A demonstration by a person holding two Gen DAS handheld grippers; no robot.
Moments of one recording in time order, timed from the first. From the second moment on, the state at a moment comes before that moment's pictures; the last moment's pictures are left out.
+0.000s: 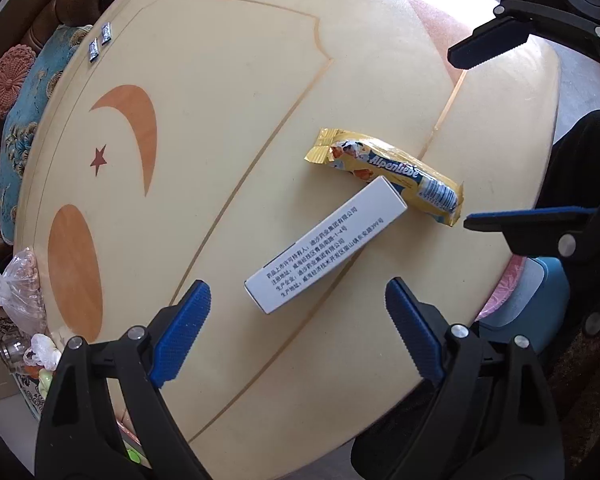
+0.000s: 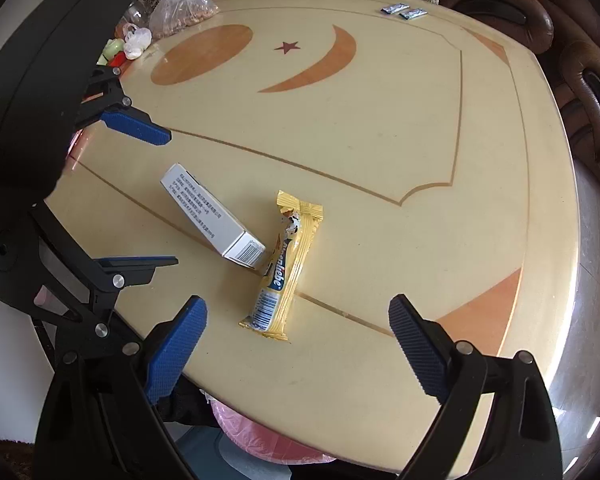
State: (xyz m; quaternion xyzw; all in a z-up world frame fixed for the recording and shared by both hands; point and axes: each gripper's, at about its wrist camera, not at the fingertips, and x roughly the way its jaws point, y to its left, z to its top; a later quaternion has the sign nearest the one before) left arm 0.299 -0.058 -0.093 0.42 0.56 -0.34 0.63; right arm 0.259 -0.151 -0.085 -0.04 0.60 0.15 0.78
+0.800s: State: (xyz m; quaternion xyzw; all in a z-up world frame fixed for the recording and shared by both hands) left arm 0.312 -0.064 -0.136 0.37 0.60 -0.36 0.60; right arm 0.276 -0.147 -0.119 -0.05 0.60 0.11 0.79
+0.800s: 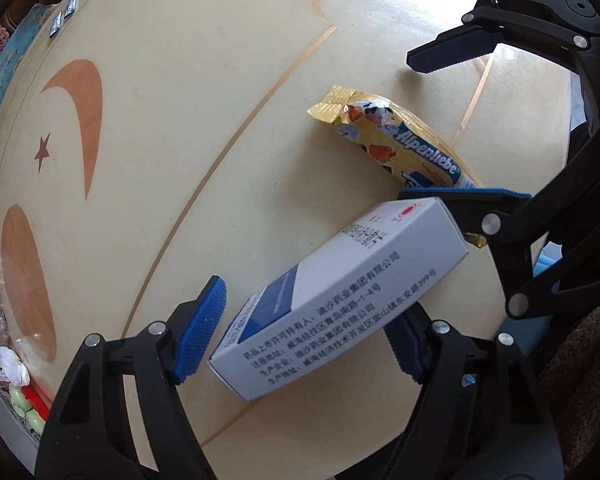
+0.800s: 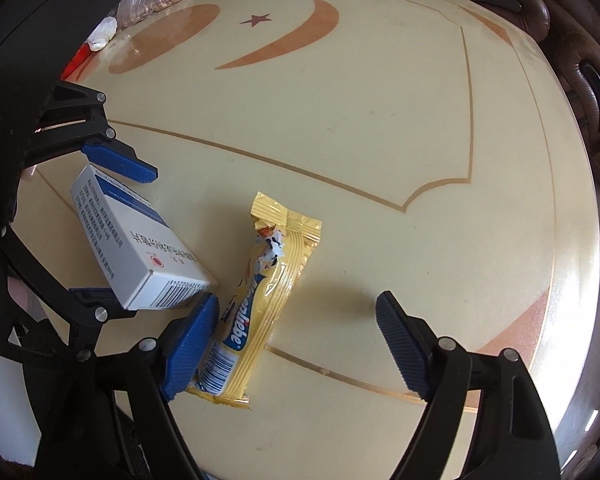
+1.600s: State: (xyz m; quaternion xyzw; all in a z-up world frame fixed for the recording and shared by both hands) left arm 0.297 -0.042 -0.129 0.24 0.66 -0.28 0.65; right arm 0.273 -0.161 -0.112 -0.02 0.59 0.10 0.80
